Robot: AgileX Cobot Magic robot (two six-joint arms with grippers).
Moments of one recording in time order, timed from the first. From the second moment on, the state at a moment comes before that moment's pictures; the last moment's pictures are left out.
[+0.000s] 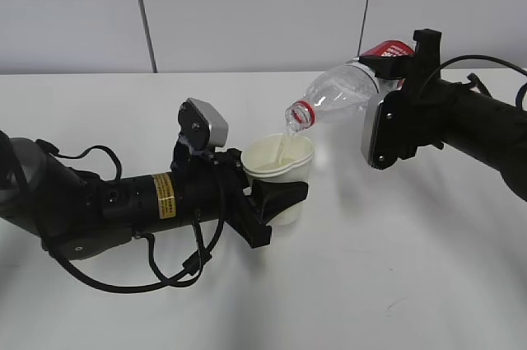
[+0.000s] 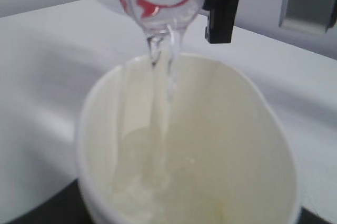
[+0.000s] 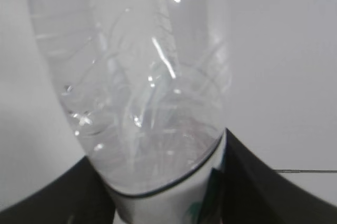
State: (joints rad) left arm -0.51 2.12 -0.85 0.76 -1.09 -0.47; right arm 0.13 1.86 -0.79 -0.37 -0.86 -1.31
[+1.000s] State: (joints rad) left arm -0.51 2.12 -0.85 0.75 -1.09 -0.47; right arm 0.13 1.86 -0.79 -0.36 -0.88 -1.30
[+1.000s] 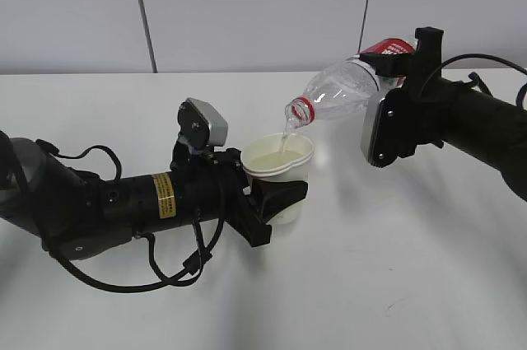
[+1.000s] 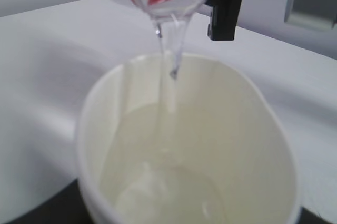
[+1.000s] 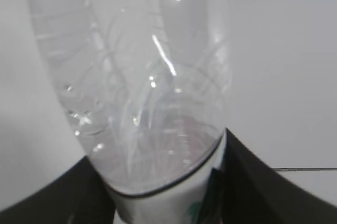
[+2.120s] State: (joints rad) left arm -0.51 2.12 -0.85 0.71 -1.09 -0.47; right arm 0.13 1.86 -0.78 -0.35 -0.88 -0.76
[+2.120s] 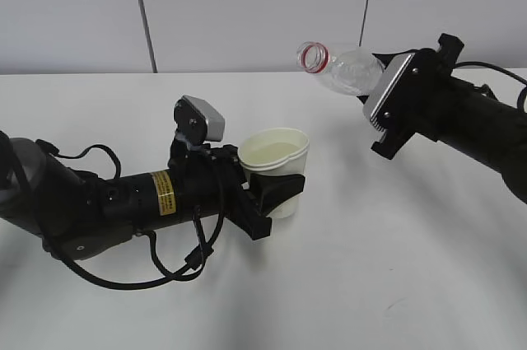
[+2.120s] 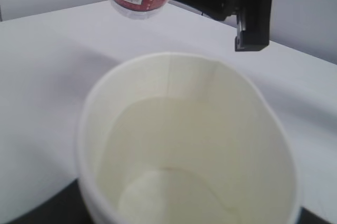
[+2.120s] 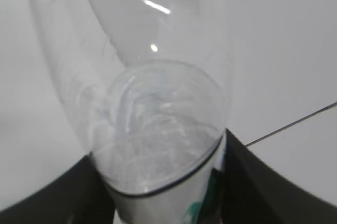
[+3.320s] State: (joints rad) left arm -0.45 2.12 -0.85 0.63 -1.06 -0.46; right arm 0.13 1.86 -0.78 -0.28 -0.82 0.22
